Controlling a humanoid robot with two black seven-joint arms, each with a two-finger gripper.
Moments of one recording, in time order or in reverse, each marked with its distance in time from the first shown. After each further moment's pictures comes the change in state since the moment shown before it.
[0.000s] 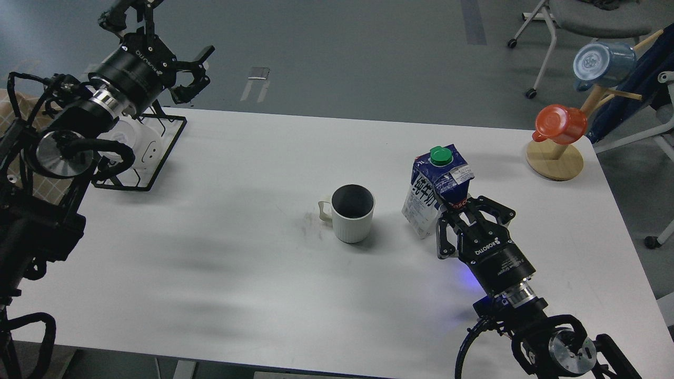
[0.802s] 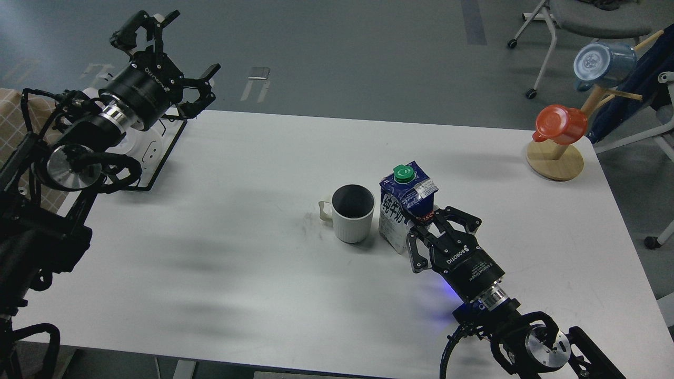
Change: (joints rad) left arm 0.034 -0.020 0.003 0.000 0.010 0.000 -0.001; right arm 0.055 0.000 -0.103 -0.072 0.017 0.000 0.003
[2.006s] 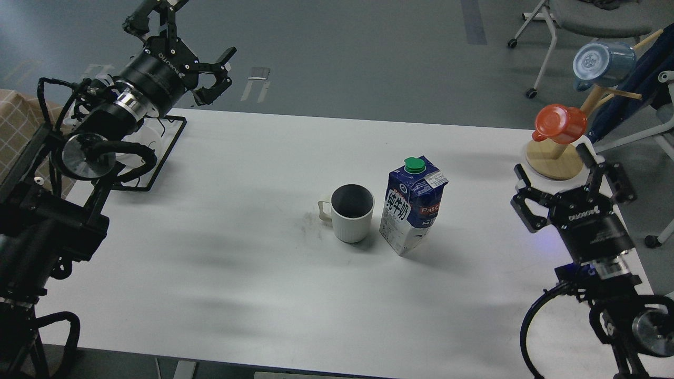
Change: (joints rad) left arm -0.067 -0.055 -0.007 -0.003 -0.005 0.001 0.001; right arm 0.076 -0.154 0.416 0.162 -0.016 0.000 -0.001
